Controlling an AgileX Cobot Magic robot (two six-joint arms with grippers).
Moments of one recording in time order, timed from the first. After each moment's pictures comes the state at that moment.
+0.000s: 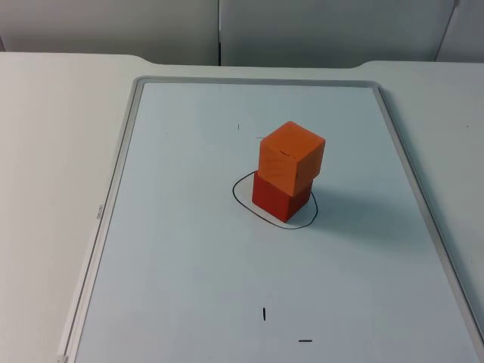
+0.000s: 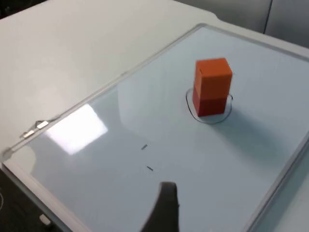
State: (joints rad) right arm 0.63 0.00 -0.53 0.05 1.06 -0.07; left arm -0.70 0.00 -0.51 0.05 1.09 0.02
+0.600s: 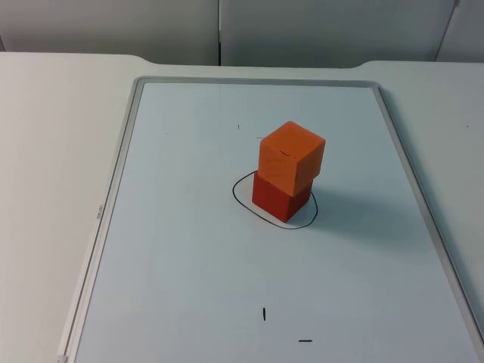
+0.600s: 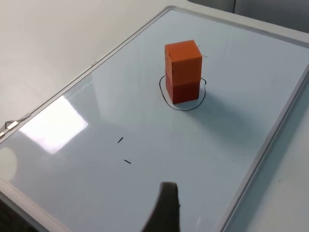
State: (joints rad) right arm 0.63 0.00 -0.52 -0.04 1.08 0.02; left arm -0.70 0.00 -0.51 0.05 1.09 0.02
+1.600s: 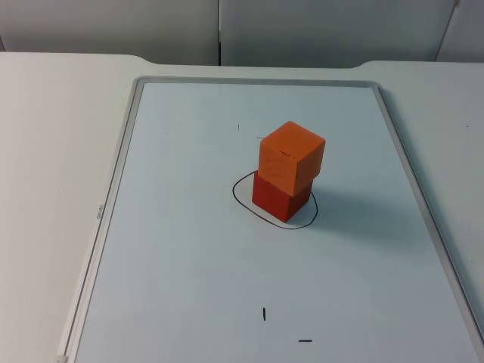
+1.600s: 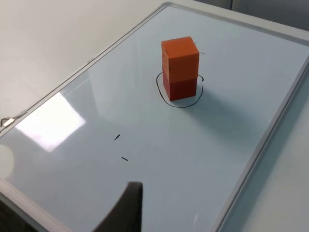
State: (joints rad) right arm 0.62 0.00 -0.52 -0.05 1.08 0.03; left arm -0.70 0.00 -0.51 0.05 1.09 0.02
